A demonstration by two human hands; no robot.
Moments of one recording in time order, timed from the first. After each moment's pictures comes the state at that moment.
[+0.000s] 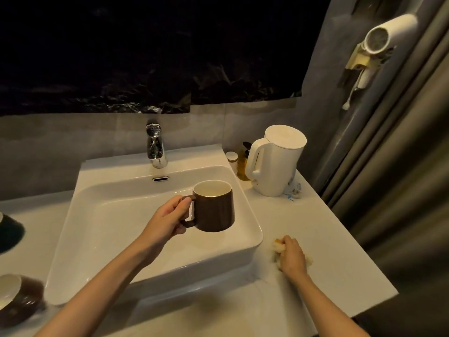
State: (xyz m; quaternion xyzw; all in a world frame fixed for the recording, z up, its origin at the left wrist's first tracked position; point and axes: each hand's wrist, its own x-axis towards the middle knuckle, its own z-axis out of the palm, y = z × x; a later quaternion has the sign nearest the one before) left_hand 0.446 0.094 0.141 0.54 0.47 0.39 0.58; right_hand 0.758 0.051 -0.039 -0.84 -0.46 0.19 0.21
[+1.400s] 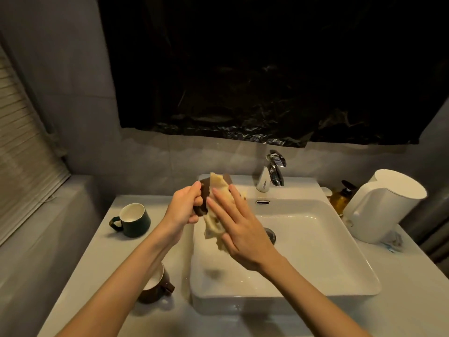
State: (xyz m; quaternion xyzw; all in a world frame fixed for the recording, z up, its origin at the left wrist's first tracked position) left_hand 0.202 0.110 0.208 0.43 0.54 0.51 0.52; right_hand 0.369 0.113 0.153 -0.36 -0.90 -0.02 0.24
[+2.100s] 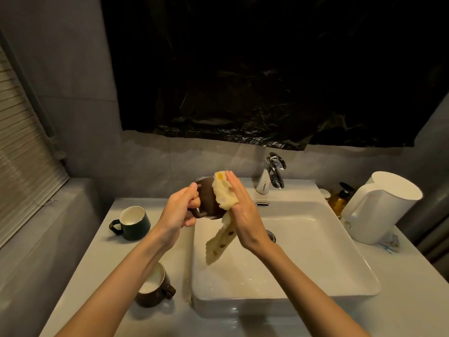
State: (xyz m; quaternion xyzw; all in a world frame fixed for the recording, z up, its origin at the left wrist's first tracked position) left_hand 0.184 0.102 0.206 0.46 0.49 0.52 0.53; right_hand 0.352 0.131 0.166 -0.42 -0.76 0.27 0.42
